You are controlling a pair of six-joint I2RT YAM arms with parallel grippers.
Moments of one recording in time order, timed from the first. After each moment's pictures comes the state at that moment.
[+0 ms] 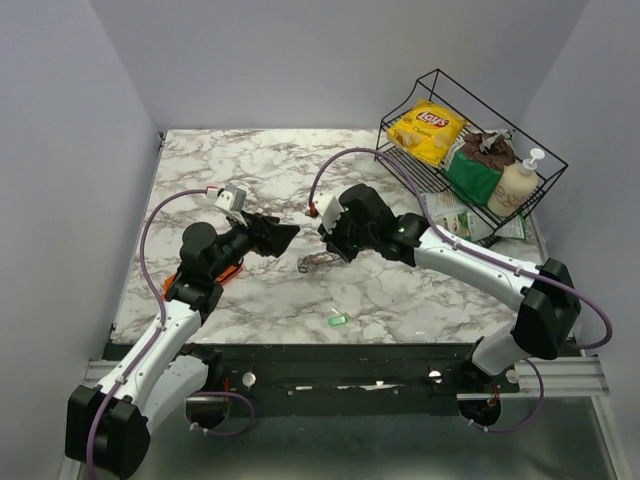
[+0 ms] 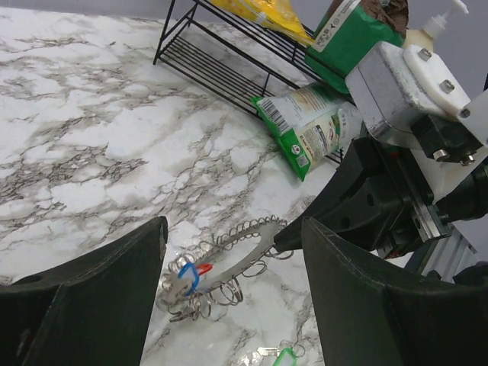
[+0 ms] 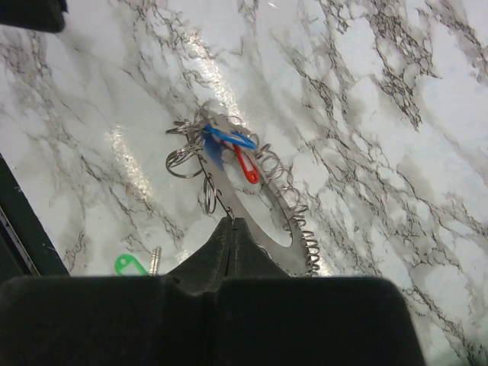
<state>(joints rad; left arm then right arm) -0.32 0.85 0.51 0.32 0.42 -0.48 0.87 1.54 1.24 -0.42 -0.12 -0.21</state>
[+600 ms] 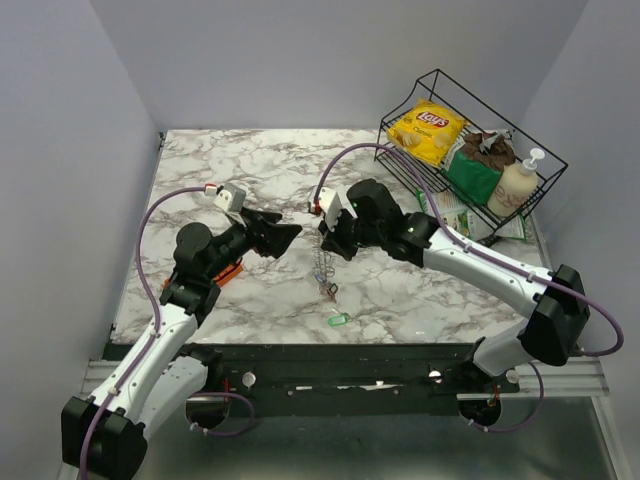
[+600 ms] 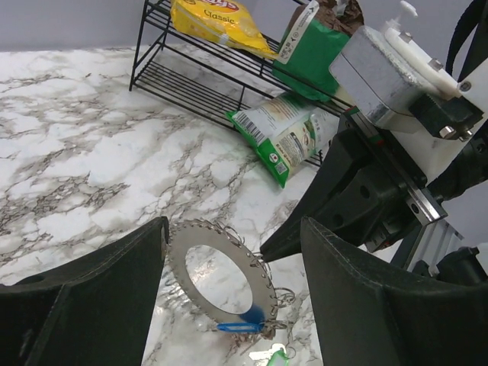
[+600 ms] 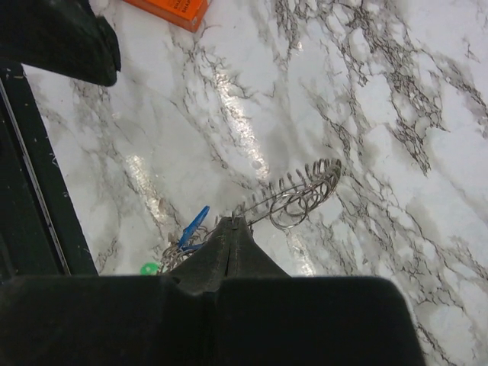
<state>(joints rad) -0.34 0.80 0.56 0.29 0.47 -0.45 0.86 1.49 1.24 -0.38 -0.25 -0.24</state>
